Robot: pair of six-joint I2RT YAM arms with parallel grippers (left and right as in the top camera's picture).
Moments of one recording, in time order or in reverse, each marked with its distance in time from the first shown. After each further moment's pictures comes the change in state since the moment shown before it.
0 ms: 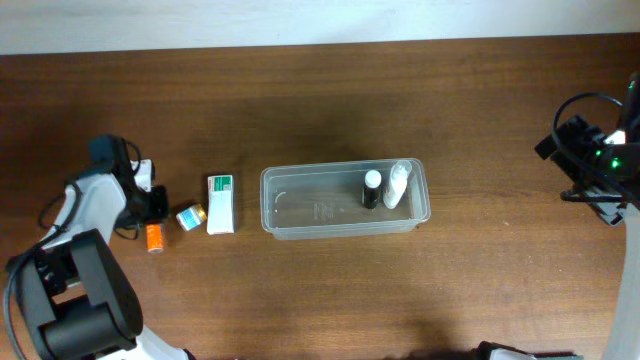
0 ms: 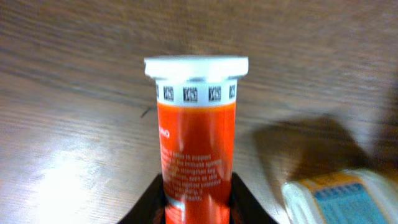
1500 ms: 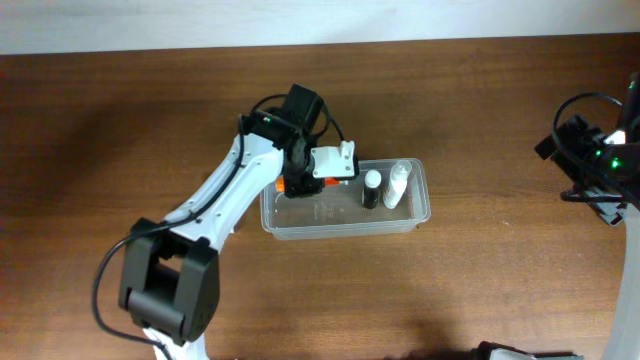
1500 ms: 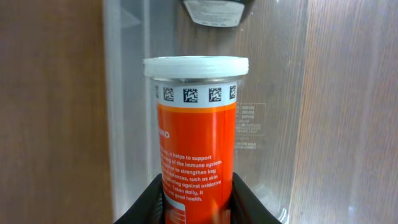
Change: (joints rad) left arm -0.786 0.126 0.428 -0.203 0.232 0.906; right arm 0.000 0.000 0.000 0.000 0.000 0.000
